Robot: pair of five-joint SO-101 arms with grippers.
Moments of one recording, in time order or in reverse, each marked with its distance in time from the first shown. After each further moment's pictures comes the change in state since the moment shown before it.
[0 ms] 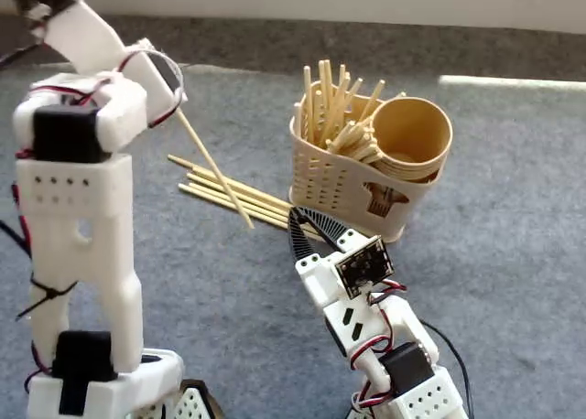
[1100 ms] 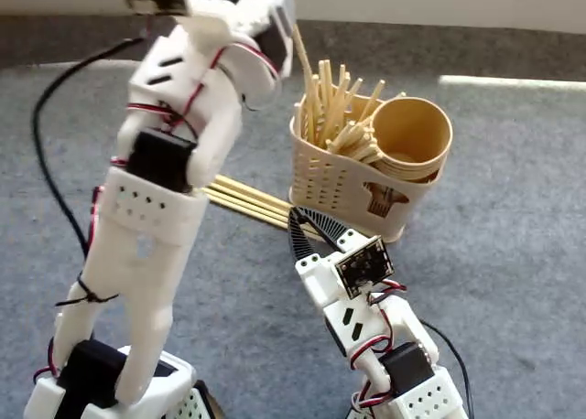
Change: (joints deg) left arm 20.3 -3.9 19.9 -54.8 -18.0; right arm 0.0 0.0 0.0 0.0 0.0
